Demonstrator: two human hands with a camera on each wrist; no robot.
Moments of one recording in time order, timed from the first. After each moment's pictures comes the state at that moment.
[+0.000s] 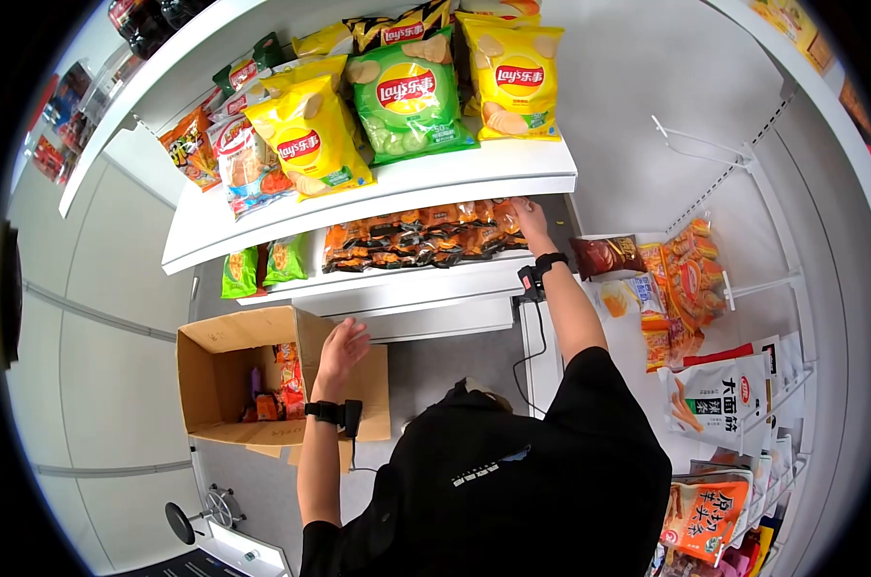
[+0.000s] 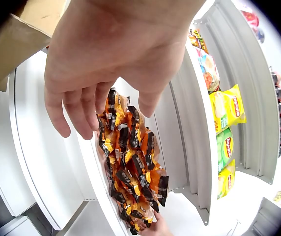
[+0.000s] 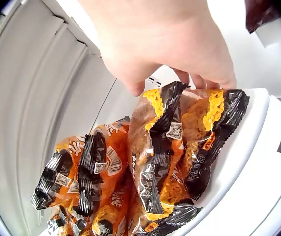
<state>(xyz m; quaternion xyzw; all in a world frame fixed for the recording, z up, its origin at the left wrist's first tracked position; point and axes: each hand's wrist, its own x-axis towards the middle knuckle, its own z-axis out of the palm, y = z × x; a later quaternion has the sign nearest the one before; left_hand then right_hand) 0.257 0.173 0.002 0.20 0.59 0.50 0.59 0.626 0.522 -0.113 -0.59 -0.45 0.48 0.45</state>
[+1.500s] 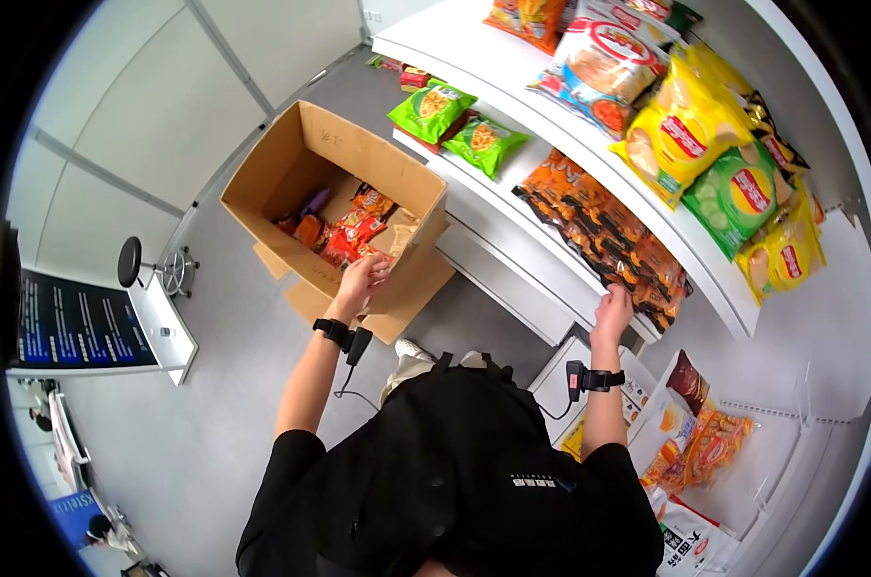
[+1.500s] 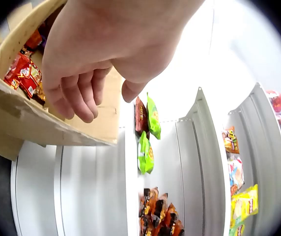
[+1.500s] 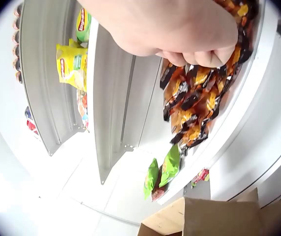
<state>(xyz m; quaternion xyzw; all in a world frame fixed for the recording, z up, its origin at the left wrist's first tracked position) 0.108 -0.002 -0.065 -0.03 0.61 0.65 0.44 0.450 0.318 -0.011 -0.53 -0.36 0.62 0.44</state>
